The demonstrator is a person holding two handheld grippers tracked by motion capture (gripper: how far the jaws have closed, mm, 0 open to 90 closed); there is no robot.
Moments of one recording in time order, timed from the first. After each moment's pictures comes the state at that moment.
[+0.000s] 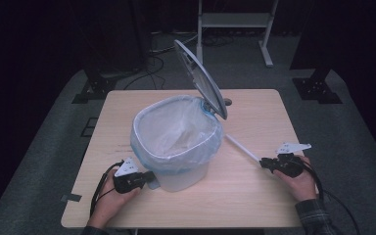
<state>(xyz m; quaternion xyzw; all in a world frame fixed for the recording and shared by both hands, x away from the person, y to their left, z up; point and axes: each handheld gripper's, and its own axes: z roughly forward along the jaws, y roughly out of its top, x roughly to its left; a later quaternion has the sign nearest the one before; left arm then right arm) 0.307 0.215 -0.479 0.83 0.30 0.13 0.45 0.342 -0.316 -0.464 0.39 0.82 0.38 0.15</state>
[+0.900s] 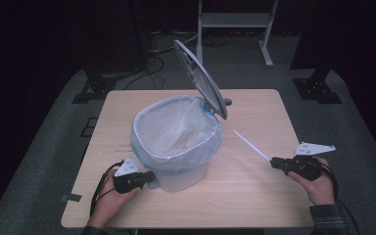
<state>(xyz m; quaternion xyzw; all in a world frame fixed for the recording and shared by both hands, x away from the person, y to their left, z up) 0.308 0.215 -0.479 0.83 0.30 0.13 0.45 0.314 -0.342 -0.429 0.38 0.81 0.43 0.14</state>
